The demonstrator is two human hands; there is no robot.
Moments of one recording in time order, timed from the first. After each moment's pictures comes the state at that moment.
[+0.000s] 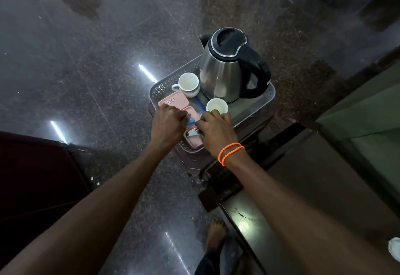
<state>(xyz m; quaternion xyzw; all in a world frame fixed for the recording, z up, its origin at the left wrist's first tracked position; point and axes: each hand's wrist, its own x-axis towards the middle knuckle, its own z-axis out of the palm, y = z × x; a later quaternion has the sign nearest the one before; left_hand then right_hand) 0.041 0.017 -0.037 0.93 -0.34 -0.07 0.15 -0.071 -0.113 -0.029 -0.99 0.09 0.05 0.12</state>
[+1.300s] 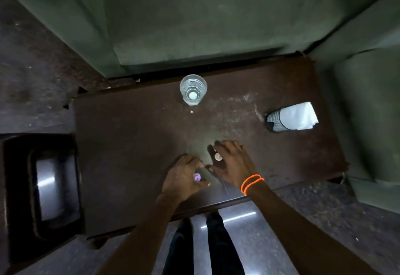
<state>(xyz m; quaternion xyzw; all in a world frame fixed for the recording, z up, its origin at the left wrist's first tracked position) -0.478 -0.110 -0.138 0.55 -0.73 -0.40 0.04 -0.688 -0.109 -0.121 -0.72 0.65 0.01 0.24</state>
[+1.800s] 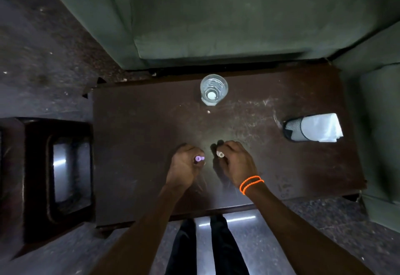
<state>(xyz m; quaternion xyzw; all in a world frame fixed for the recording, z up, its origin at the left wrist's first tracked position) -0.453 -0.139 -0.144 0.60 -0.66 -0.40 0.21 -0.651 -0.133 -0.128 -0.72 0.64 -0.09 0.26</state>
